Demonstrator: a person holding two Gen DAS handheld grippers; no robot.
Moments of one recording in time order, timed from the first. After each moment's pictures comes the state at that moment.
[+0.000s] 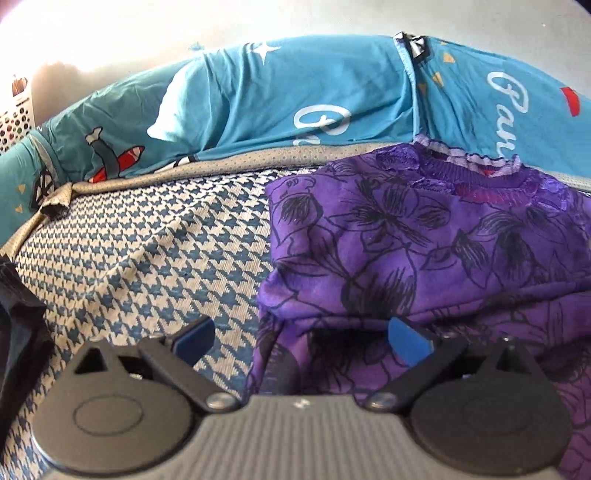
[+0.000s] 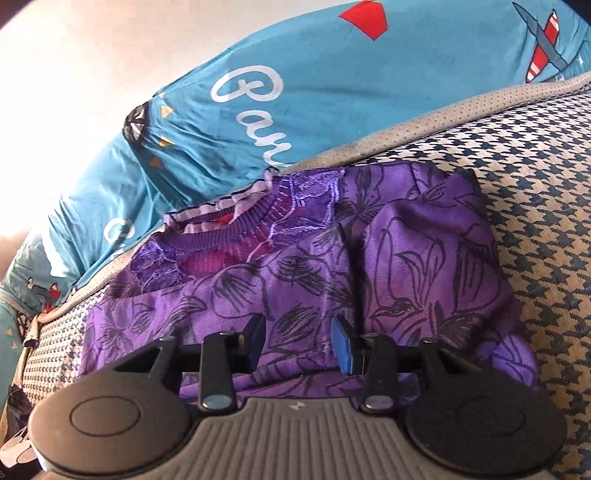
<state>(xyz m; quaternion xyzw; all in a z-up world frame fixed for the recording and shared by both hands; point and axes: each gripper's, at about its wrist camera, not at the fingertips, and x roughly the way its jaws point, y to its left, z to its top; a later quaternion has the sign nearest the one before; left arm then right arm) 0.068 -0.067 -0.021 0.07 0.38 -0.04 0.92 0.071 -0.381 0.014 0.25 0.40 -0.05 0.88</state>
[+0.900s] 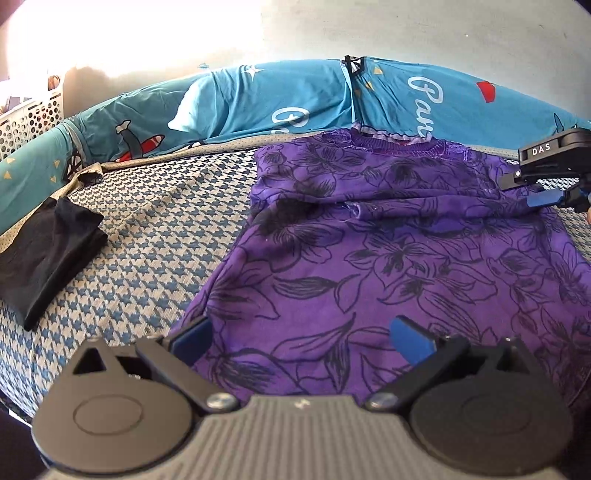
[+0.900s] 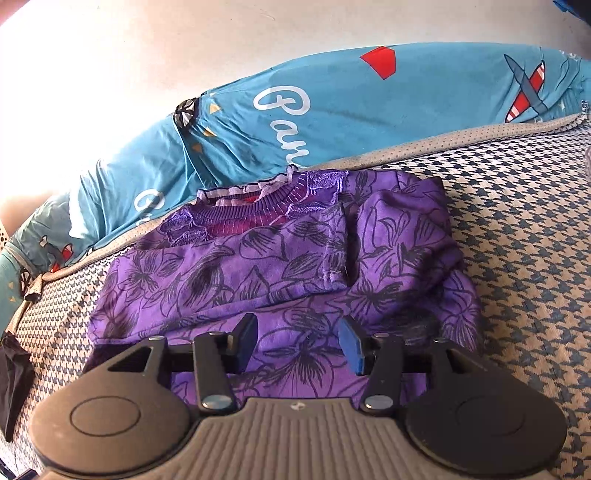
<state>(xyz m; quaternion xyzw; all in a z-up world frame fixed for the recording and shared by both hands) -0.124 -0.056 0.001 0.06 0.36 -0.07 0.93 -0.020 -0.349 0.040 0.18 0.37 -0.06 0.91</state>
